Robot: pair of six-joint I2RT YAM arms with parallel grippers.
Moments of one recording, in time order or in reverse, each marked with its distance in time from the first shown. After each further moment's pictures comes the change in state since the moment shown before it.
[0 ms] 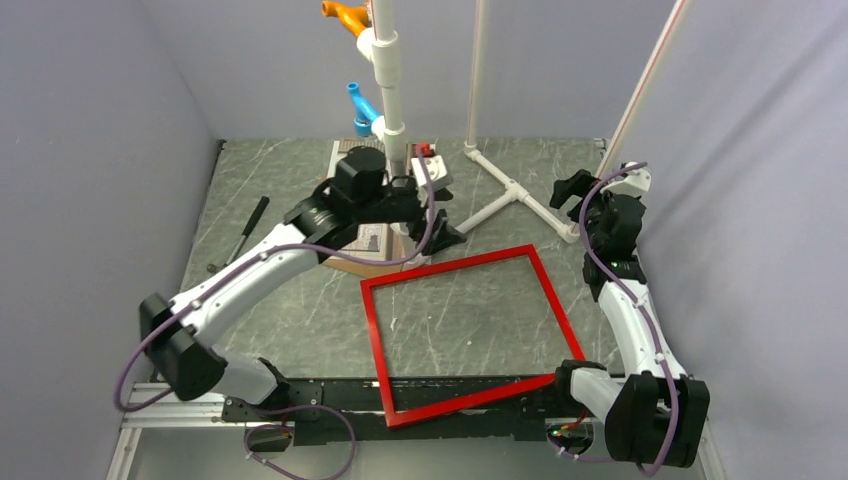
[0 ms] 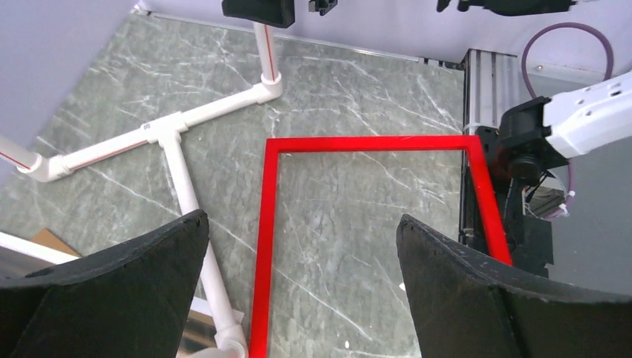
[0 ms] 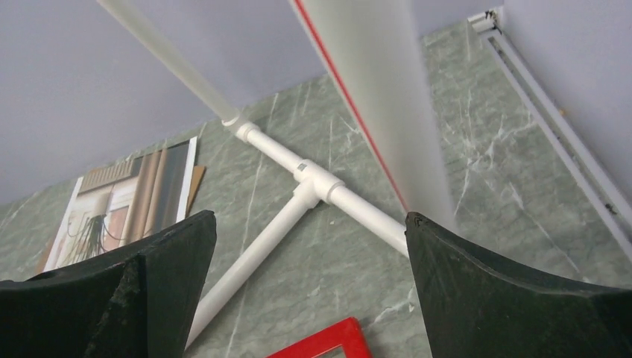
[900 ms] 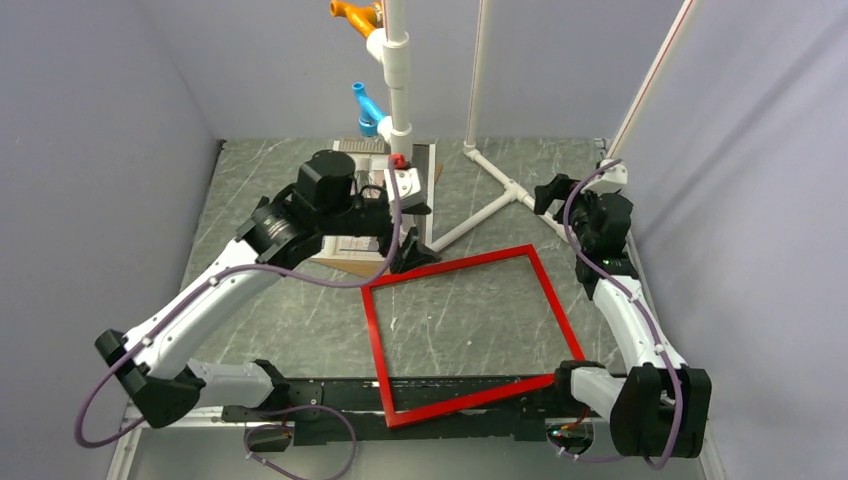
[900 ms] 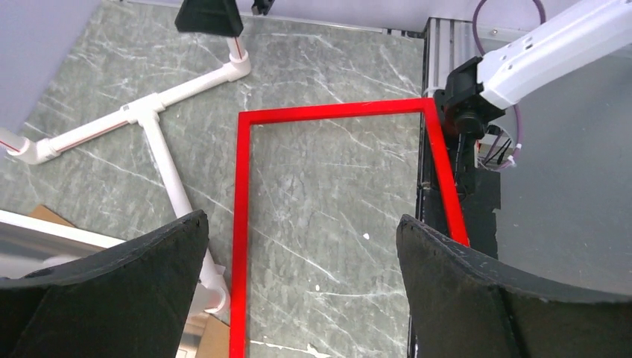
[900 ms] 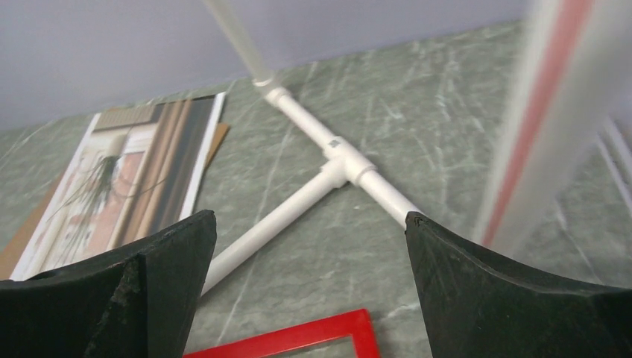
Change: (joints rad) left arm -0.004 -0.188 0.040 -0.293 0.054 0.065; right arm 0.056 0.016 -0.009 0.018 -0.086 -0.107
